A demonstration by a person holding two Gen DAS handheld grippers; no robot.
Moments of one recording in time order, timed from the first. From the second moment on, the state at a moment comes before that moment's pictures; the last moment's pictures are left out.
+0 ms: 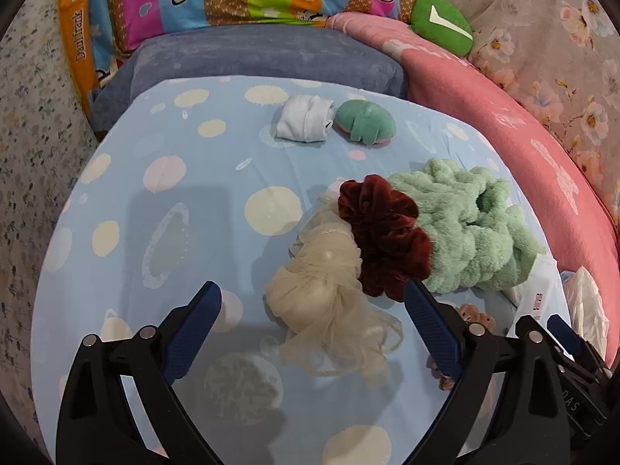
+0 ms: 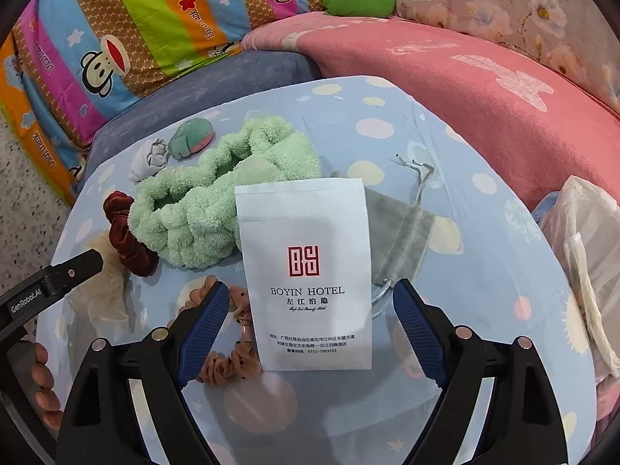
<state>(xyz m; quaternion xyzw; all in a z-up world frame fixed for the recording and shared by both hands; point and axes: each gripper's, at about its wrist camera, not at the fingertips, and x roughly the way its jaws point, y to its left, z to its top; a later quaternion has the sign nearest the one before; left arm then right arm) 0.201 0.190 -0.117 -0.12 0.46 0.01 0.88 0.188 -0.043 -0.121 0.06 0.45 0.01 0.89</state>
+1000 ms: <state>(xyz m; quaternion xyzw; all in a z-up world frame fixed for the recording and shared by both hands) 0.159 0.118 -0.047 -0.12 0.42 -0.07 0.90 0.150 -0.083 -0.064 0.11 0.40 0.03 0.91</state>
